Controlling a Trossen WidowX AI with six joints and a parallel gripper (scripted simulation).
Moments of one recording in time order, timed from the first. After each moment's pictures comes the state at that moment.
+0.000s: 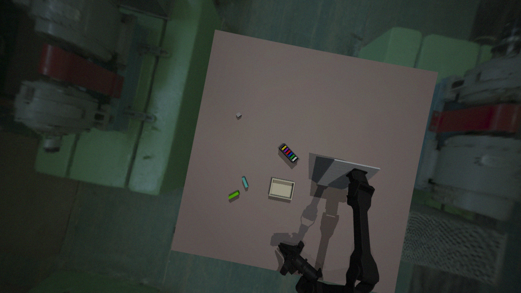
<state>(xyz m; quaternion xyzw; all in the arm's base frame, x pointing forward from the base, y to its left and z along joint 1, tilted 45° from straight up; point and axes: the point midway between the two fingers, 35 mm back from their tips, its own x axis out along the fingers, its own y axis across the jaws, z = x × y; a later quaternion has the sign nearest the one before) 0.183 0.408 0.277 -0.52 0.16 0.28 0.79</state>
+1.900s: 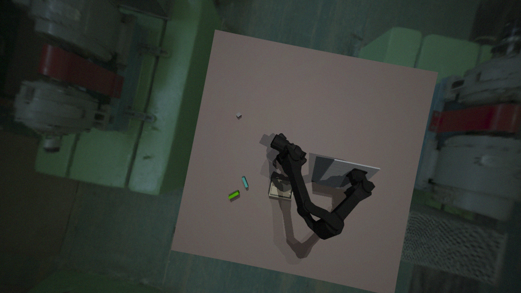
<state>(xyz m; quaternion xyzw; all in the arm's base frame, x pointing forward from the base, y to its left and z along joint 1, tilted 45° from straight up) 0.313 0.072 -0.093 -0.09 0.45 0.58 0.68</state>
